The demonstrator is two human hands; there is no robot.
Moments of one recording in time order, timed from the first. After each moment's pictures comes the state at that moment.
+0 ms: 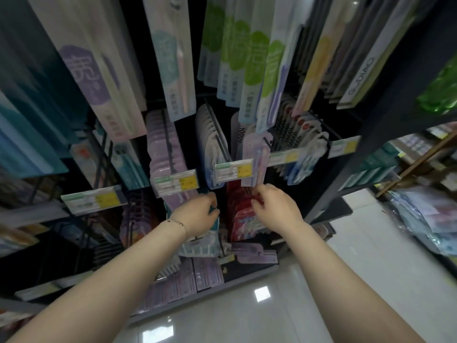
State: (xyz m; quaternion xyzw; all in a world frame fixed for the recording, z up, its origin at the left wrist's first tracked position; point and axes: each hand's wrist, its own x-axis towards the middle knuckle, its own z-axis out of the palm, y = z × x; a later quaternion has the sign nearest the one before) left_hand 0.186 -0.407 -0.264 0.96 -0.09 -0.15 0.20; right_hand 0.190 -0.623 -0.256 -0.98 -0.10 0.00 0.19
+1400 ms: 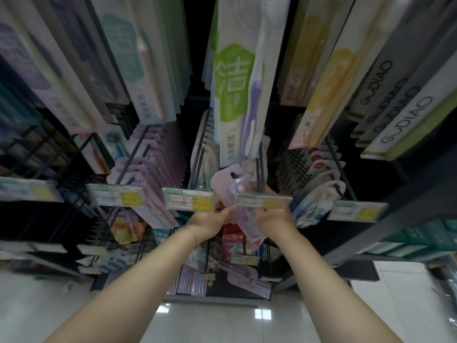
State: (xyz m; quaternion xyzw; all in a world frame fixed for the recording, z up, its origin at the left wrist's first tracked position) left_hand 0.259 -0.503 -0.330 0.79 0.14 -0.05 0.60; right_hand 0.302 -0.680 -0.265 -0.85 -0.14 0.16 0.47
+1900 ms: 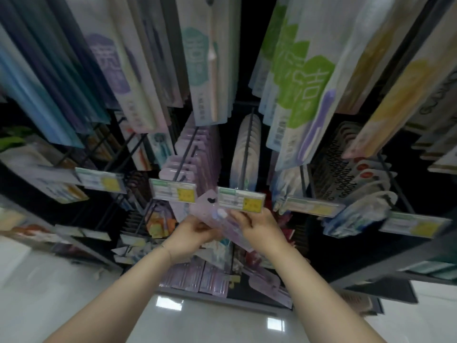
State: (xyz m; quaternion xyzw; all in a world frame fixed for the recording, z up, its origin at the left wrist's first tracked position) left_hand 0.166 -0.419 -0.317 0.75 0.16 -0.05 0.64; right_hand 0.258 -0.594 -0.282 -0.86 -0.29 0.16 0.40
